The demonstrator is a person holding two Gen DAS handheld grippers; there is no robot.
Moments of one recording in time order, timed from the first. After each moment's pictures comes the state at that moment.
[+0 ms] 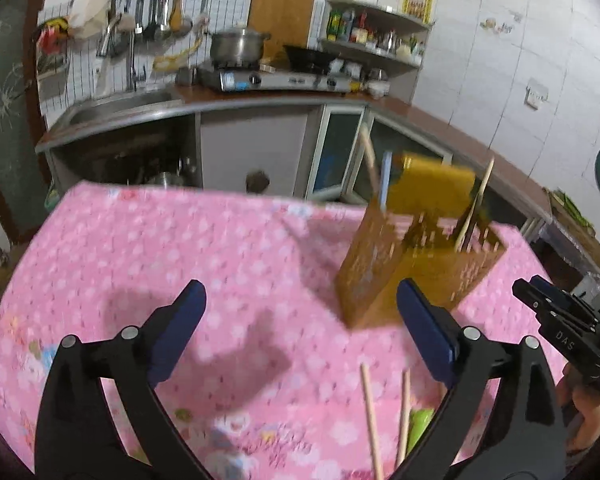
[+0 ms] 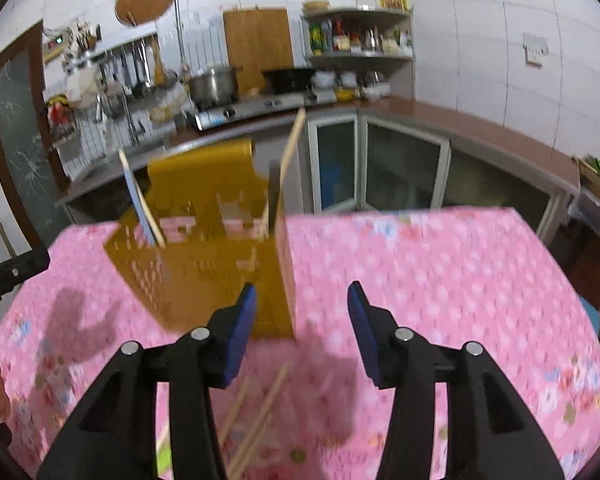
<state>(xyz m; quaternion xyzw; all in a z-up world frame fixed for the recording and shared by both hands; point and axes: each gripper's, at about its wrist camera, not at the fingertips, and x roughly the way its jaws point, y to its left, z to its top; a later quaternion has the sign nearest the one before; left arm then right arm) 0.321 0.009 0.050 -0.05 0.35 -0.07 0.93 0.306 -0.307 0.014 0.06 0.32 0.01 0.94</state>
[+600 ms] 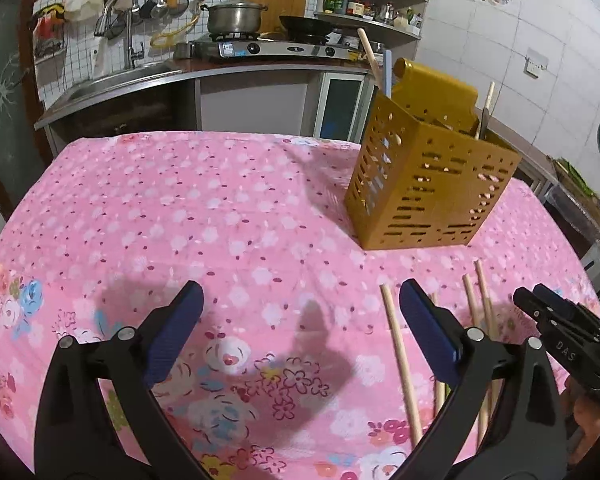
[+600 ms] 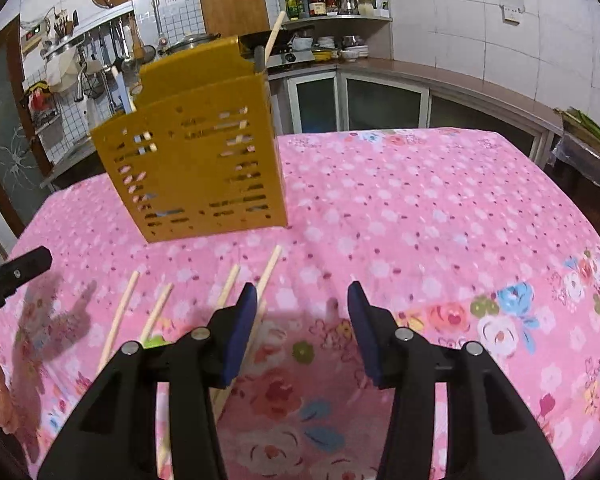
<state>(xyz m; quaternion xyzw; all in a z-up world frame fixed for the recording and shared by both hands) 0.285 0.003 -0.012 -0.03 0.37 -0.07 0.93 0.263 -0.291 -0.055 0.08 0.36 -0.02 0.93</state>
